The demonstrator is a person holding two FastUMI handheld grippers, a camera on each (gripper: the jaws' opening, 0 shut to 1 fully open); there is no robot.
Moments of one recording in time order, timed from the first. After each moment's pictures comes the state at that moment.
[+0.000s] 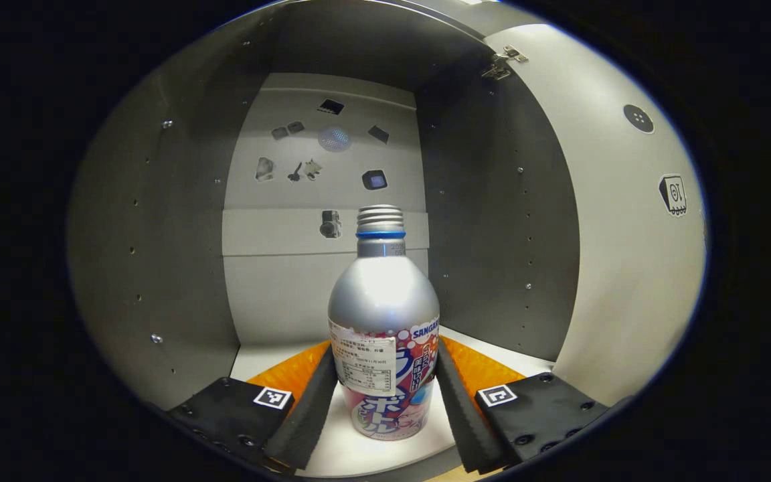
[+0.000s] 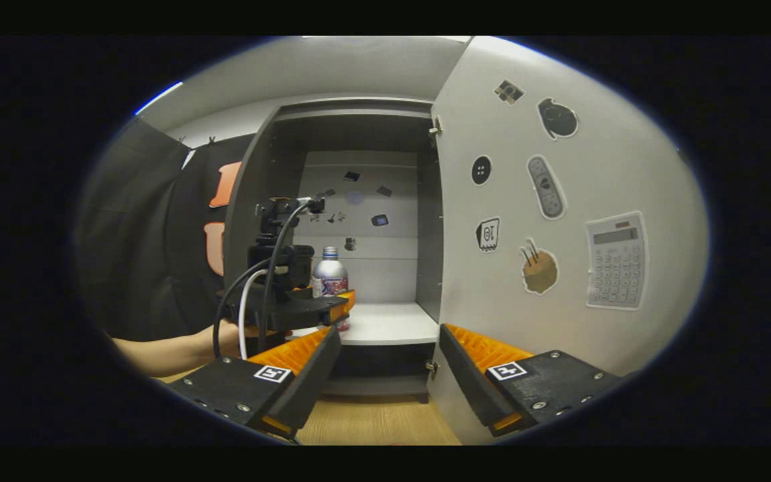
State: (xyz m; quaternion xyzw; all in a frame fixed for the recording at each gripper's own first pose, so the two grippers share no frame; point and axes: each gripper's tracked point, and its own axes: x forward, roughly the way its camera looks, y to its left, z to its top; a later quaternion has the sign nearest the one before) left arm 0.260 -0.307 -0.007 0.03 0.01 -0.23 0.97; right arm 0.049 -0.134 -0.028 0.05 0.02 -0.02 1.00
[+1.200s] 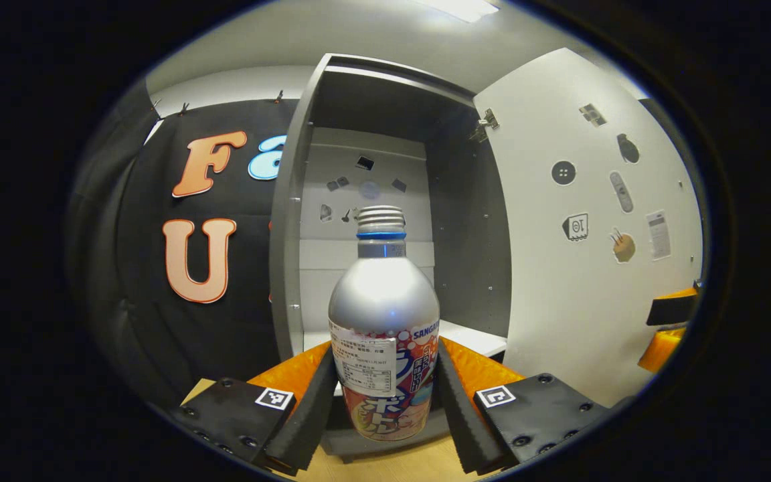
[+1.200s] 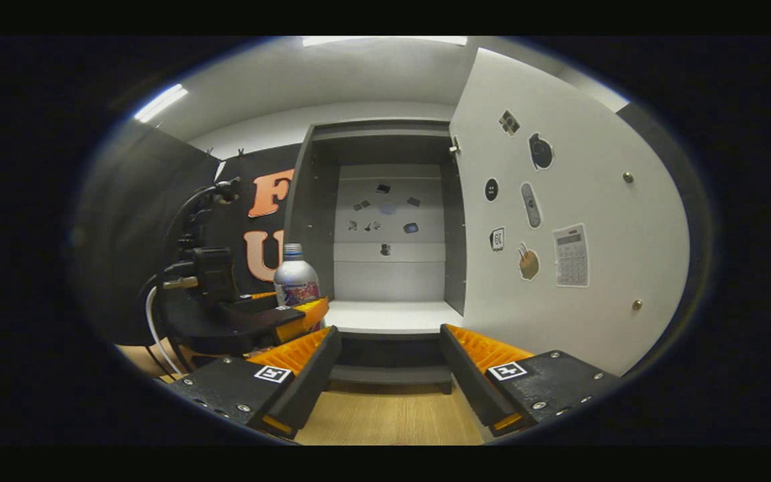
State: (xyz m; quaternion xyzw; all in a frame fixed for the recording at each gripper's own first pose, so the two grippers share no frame) left arm 0.077 -0.204 0.014 0.00 -0.04 -0.19 0.98; right arm -0.034 -0.087 -0.018 0.06 0.00 0.03 1.00
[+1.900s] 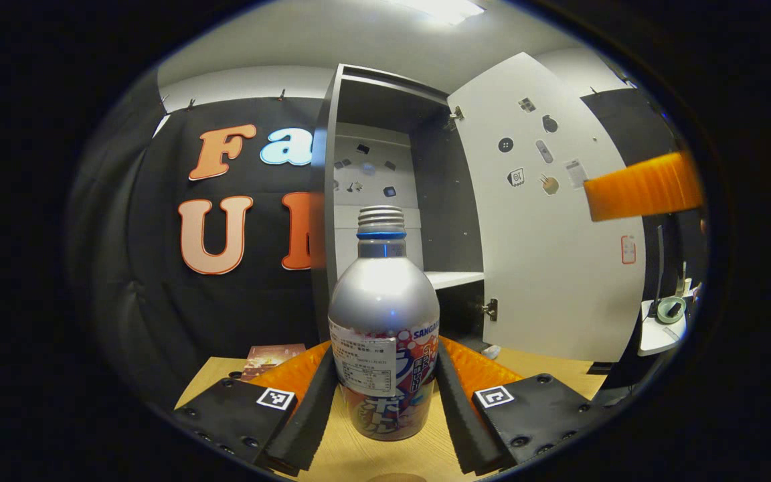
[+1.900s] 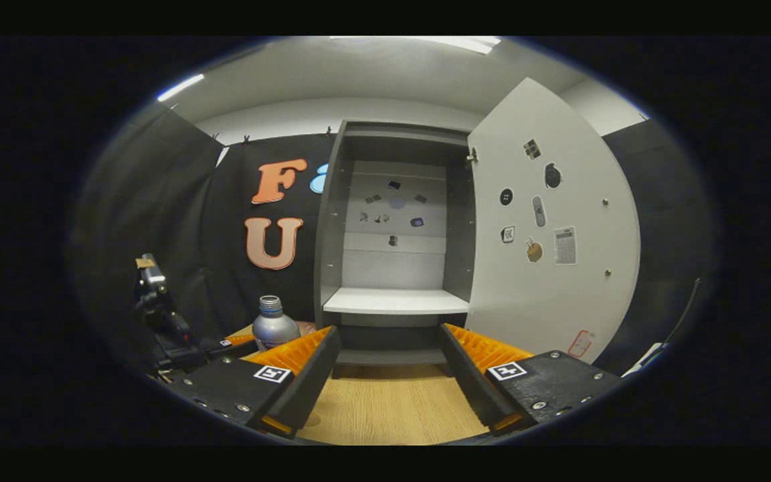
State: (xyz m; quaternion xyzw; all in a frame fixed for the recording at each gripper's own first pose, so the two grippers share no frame) left arm -0.030 -0.132 -0.105 0.03 -0.03 -0.22 0.98; right arm -0.103 -0.009 -0.036 0.03 0.02 -0.01 1.00
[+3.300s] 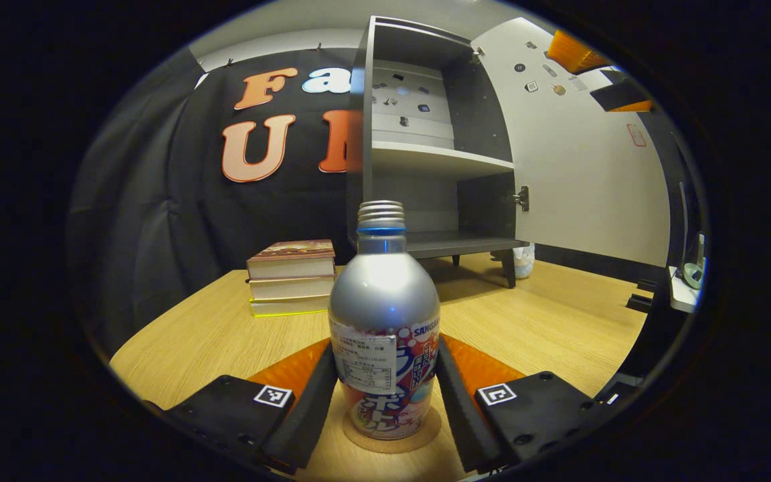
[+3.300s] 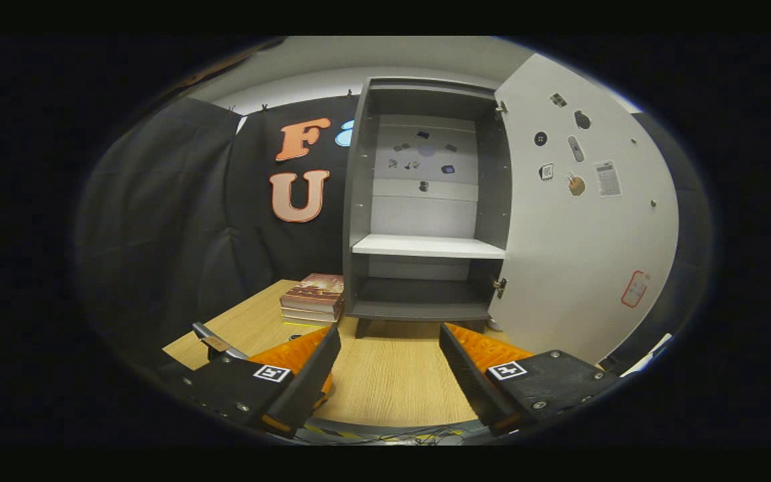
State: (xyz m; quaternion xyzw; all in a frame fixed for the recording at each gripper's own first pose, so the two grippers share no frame) left arm -0.058 -0.100 -0.306 0.03 0.09 -0.14 0.99; right arm -0.107 0.028 -0.130 0.03 0.13 0.06 0.99
